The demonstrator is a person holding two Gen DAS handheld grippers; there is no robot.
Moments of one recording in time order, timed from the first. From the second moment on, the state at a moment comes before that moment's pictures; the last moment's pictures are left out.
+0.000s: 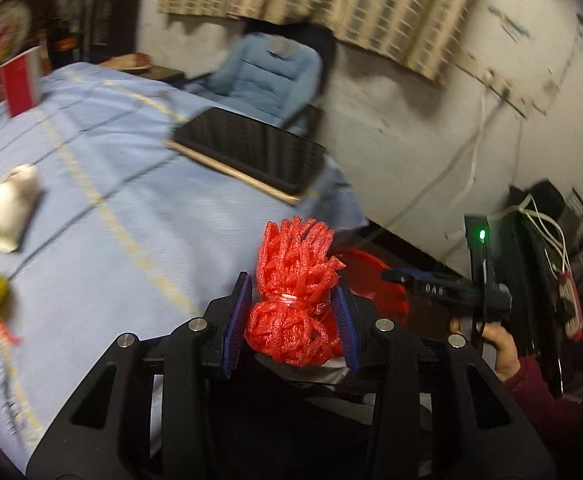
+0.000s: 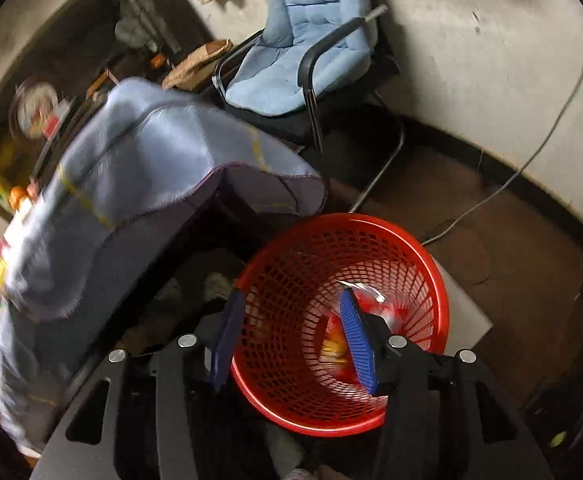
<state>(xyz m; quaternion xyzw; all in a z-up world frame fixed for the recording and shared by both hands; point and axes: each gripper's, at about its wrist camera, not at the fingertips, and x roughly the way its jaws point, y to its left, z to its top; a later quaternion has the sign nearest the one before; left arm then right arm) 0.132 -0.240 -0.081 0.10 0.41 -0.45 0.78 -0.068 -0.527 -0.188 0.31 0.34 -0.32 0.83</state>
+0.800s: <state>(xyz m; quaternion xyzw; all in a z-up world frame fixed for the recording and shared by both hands) 0.114 -0.374 -0.140 0.22 0.42 -0.42 0.78 -0.130 -0.544 -0.149 0.32 0.23 -0.33 0.86</state>
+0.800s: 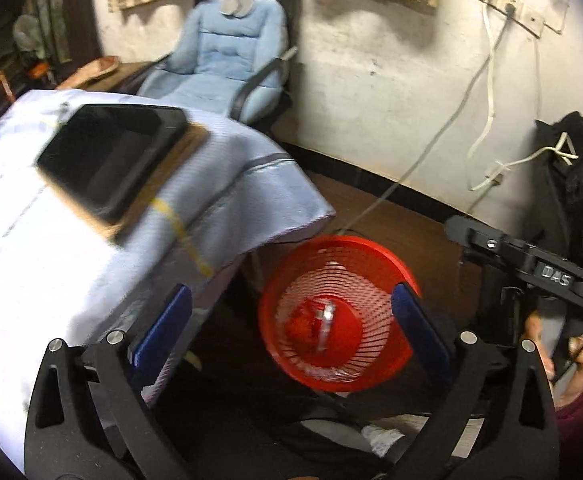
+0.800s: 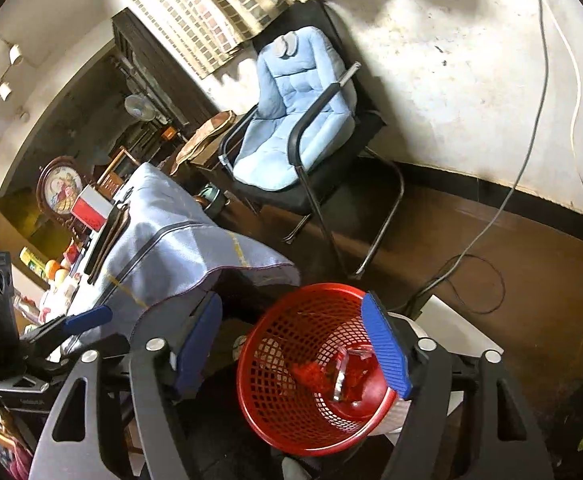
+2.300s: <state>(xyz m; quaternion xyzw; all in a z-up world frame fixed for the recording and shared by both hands) 0.217 0.089 -0.098 -0.04 0.43 -0.03 0.90 0.252 -0.226 -0.100 0.03 0.38 0.05 0.92</state>
